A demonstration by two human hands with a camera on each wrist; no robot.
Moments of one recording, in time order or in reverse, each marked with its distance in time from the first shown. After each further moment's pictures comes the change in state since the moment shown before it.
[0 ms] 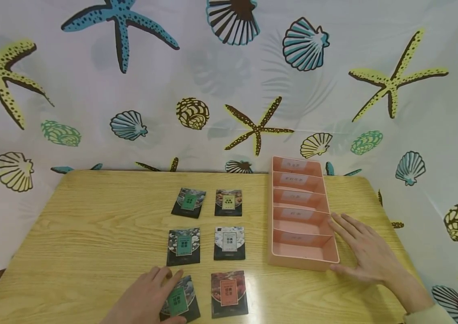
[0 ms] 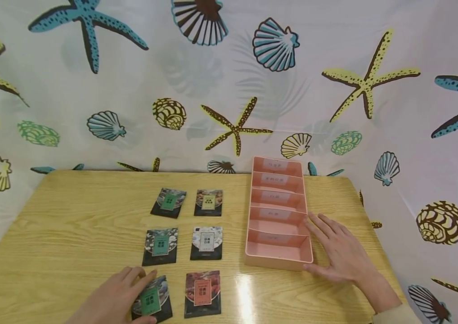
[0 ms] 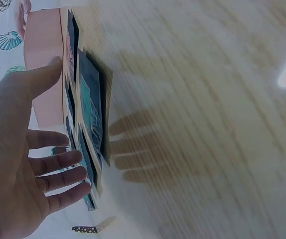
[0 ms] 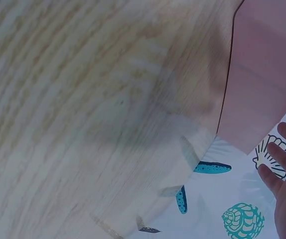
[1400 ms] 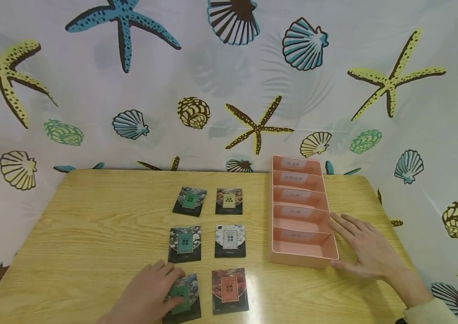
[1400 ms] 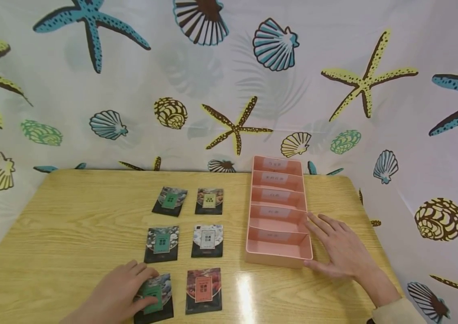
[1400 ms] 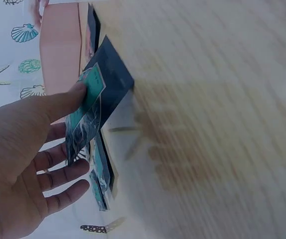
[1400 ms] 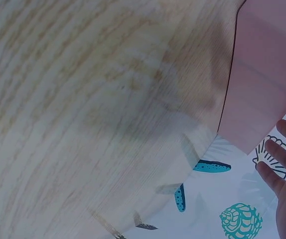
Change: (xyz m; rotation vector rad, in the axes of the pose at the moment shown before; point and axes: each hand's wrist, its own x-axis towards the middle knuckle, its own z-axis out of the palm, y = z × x) left_hand 0.002 0.007 -0.008 0.005 0.157 0.014; right_hand 0.001 0.004 0.000 -0.021 -0.031 -0.012
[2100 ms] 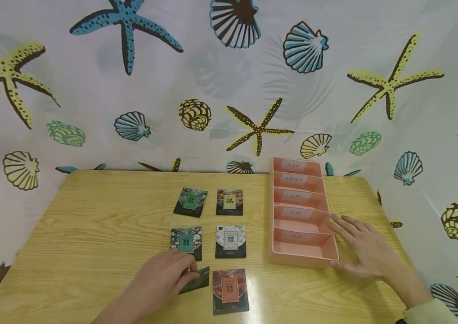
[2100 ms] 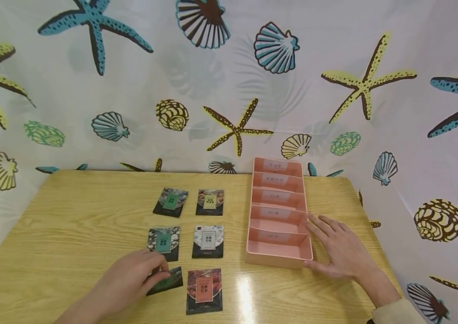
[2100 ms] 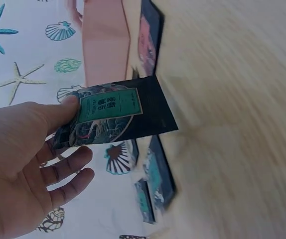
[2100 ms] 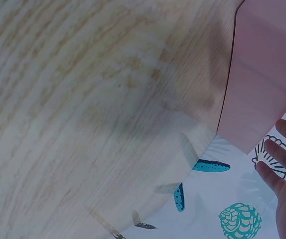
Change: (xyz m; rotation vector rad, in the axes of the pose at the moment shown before) left_hand 0.020 0.019 -0.030 -0.093 0.200 0.086; right_hand 0.001 0.000 -0.002 -0.009 -0.013 -0.005
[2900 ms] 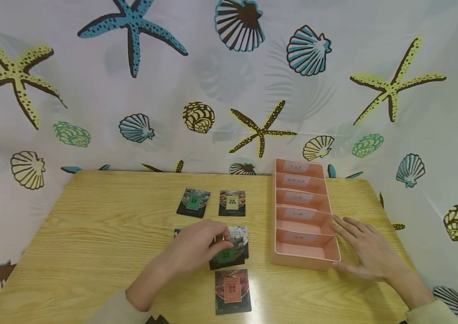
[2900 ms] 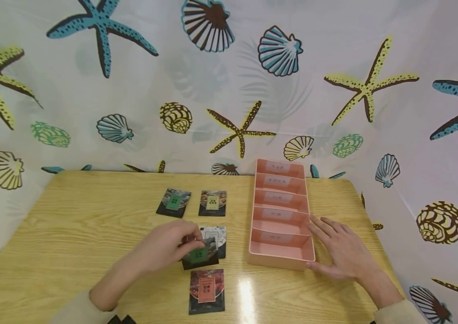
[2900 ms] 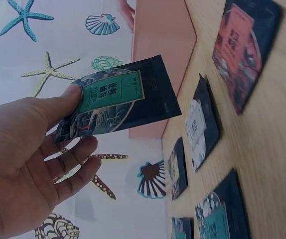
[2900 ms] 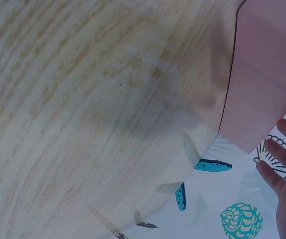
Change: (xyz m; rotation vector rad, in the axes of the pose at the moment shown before) left_hand 0.074 0.024 -0.022 -0.208 -0.004 0.048; right_hand 0.001 -0.001 0.000 -0.002 0.019 -0.015
